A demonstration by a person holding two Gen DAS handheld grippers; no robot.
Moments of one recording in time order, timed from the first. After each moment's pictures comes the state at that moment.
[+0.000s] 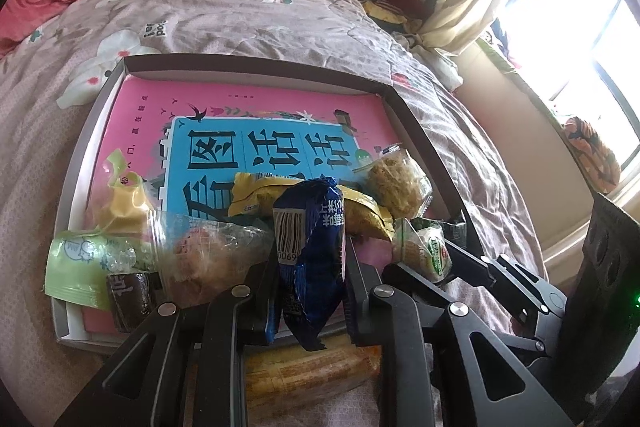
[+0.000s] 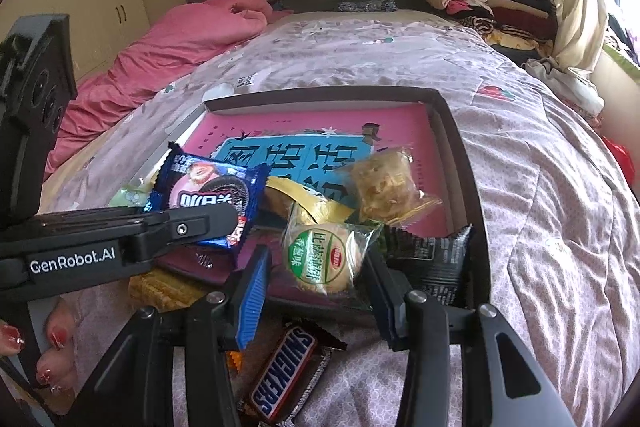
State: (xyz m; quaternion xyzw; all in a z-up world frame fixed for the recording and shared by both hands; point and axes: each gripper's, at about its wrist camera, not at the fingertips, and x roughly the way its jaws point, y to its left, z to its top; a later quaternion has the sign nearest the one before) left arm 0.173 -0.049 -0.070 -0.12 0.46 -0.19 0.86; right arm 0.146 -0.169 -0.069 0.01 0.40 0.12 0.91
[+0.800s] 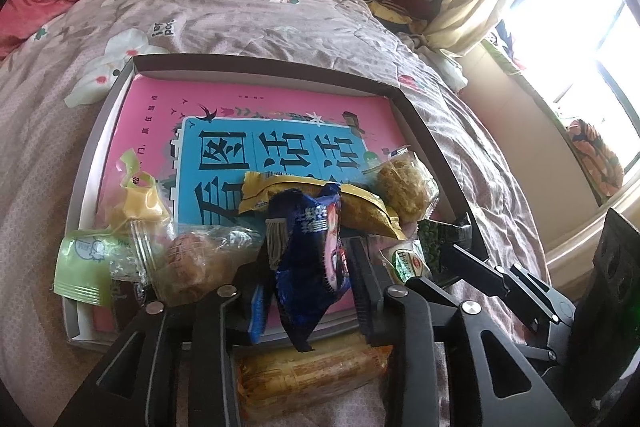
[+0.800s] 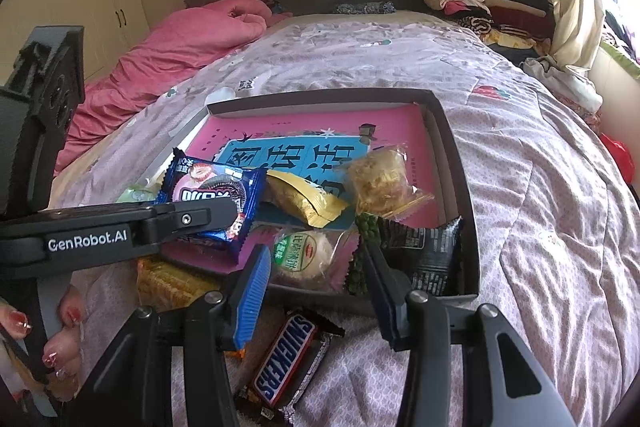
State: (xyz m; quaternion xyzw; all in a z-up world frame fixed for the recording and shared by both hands) left arm 0.174 -0.042 -0.069 -0.12 0.46 -0.18 0.86; right arm 0.136 -0.173 -0.064 0.02 0.39 0.13 0.91
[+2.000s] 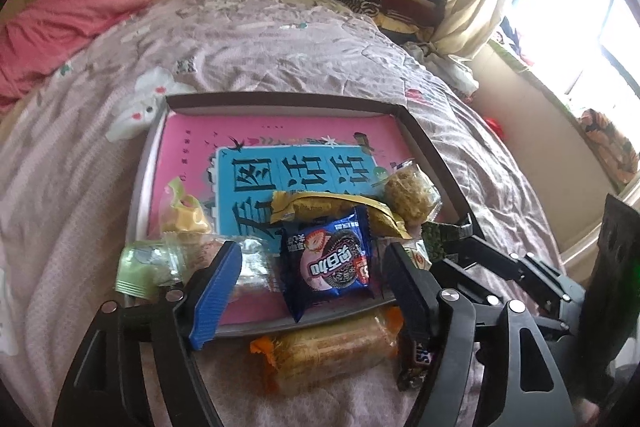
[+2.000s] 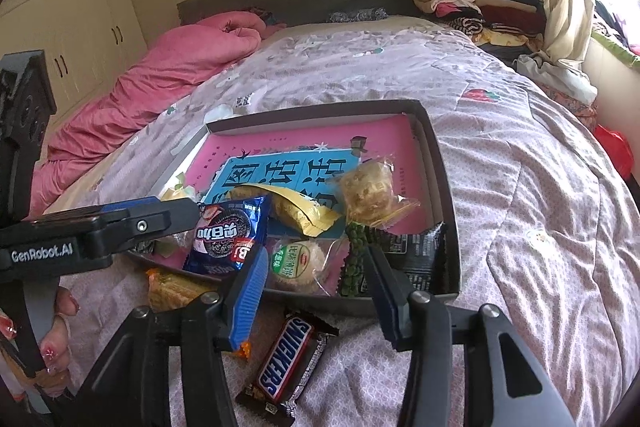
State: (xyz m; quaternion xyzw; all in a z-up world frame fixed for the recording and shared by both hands) left arm 0.155 -0.032 -0.036 -0.07 0.43 -0.15 0.89; right arm 0.131 -0.186 -0.051 0.04 0.38 0.12 0.92
